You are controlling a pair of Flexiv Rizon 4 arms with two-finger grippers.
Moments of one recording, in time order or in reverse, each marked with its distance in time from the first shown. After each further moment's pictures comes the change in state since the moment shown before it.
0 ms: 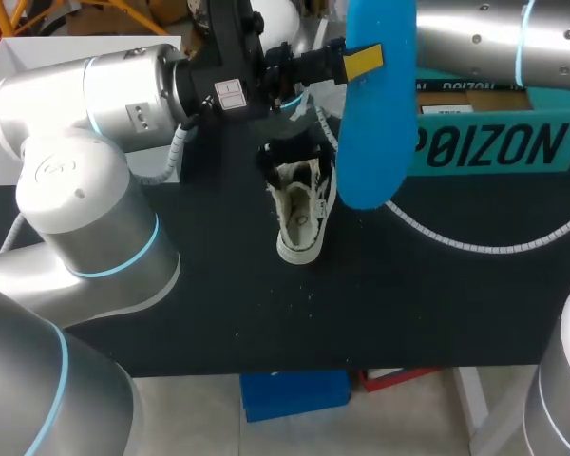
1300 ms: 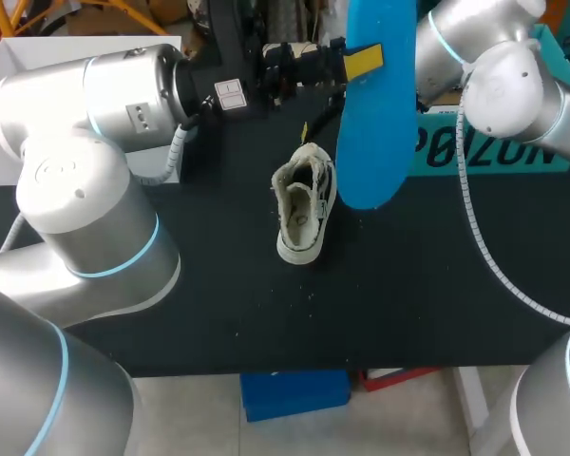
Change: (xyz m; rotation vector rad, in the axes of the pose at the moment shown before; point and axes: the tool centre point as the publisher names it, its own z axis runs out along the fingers) left arm 0.000 0.000 0.000 0.000 0.000 0.000; right arm -0.045 0.010 -0.069 0.128 0.840 0.126
